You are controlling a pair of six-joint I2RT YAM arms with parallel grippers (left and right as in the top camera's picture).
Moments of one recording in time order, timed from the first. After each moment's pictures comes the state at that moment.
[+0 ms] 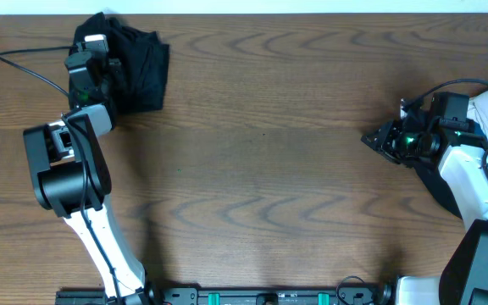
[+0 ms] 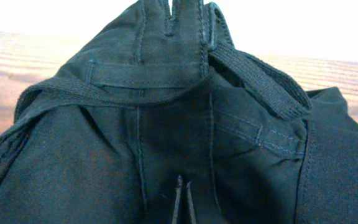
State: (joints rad) left arm 0.26 2.27 1.34 0.47 0.12 0.04; right arm -0.20 1.56 0.95 -0.56 -0.56 0.33
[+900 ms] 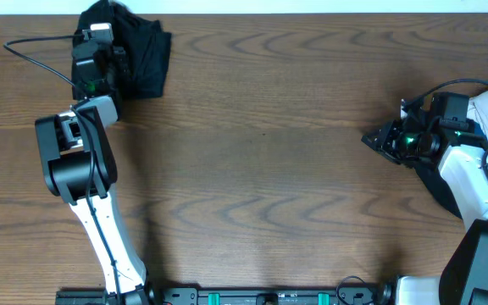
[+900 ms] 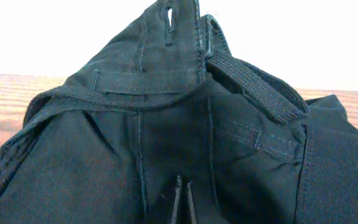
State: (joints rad) left arm 0.23 2.40 1.48 0.54 0.11 0.05; right arm -0.20 1.56 0.95 -0.57 -0.55 0.33
